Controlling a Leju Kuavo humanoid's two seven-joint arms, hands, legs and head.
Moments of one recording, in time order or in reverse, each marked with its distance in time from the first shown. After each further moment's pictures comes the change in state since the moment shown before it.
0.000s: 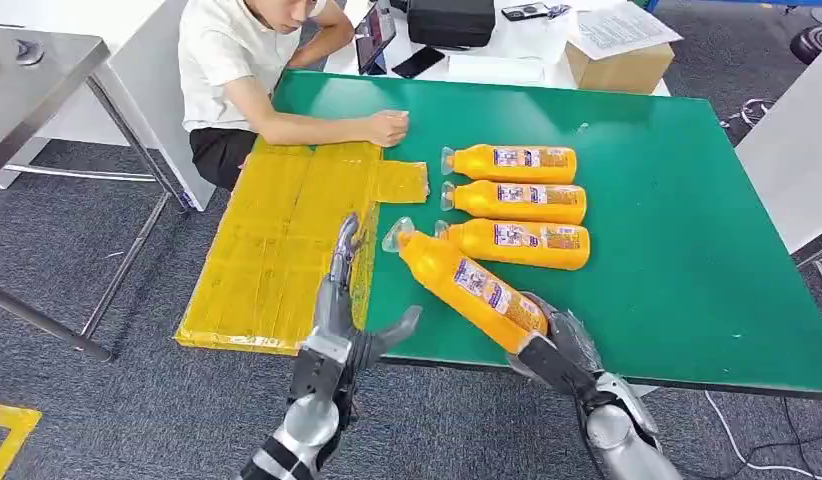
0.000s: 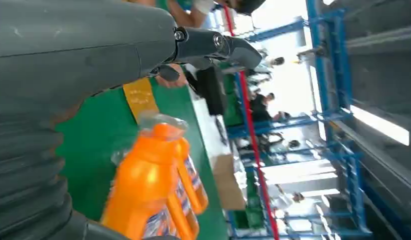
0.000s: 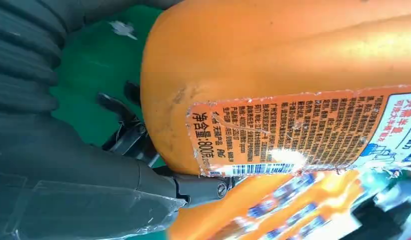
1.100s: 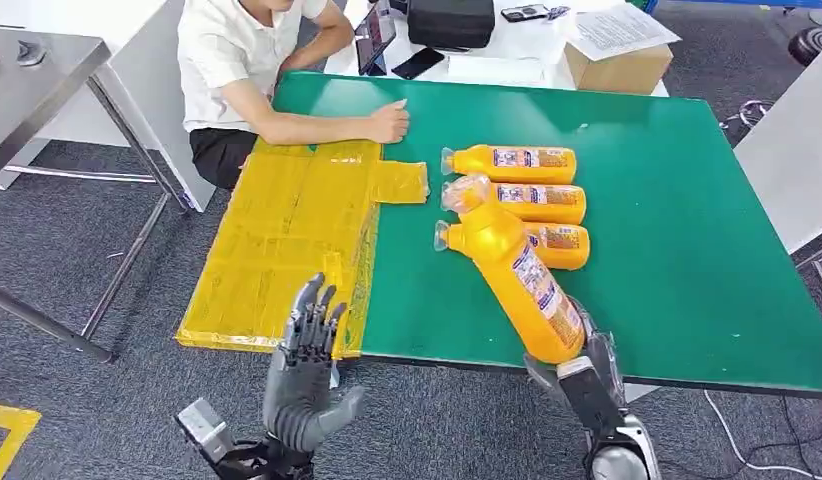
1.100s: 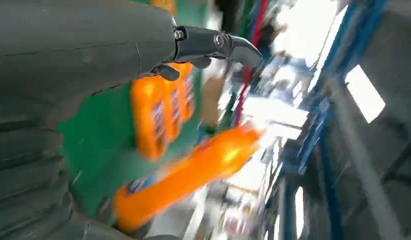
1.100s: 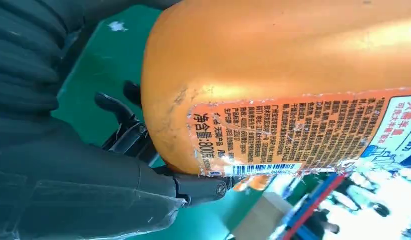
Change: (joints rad) left arm 0.273 0.151 -0.029 -0.358 0.394 -0.409 0.082; right arm 0.184 0.149 -0.180 -0.257 -0.083 -0.074 -0.110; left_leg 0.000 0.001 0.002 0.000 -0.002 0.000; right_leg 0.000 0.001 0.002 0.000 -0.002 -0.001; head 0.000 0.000
